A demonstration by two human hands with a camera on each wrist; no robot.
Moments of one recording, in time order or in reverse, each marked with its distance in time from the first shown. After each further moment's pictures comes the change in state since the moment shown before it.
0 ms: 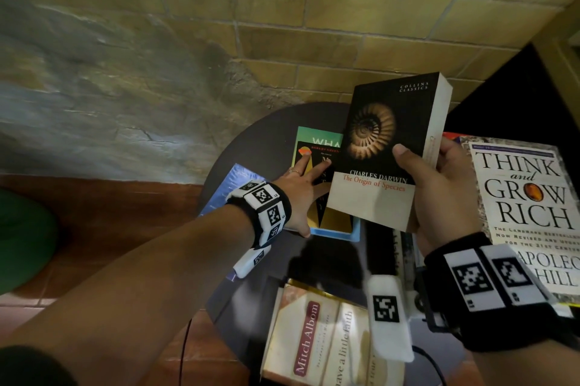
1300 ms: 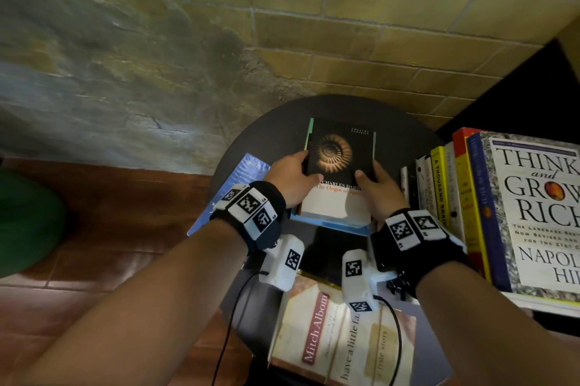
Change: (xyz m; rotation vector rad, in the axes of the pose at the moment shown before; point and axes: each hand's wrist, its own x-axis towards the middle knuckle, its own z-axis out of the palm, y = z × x) left_hand -0.020 -0.008 0.008 -0.998 0.427 -0.316; right_hand 0.040 0.082 0.038 -0.480 -0.313 0.309
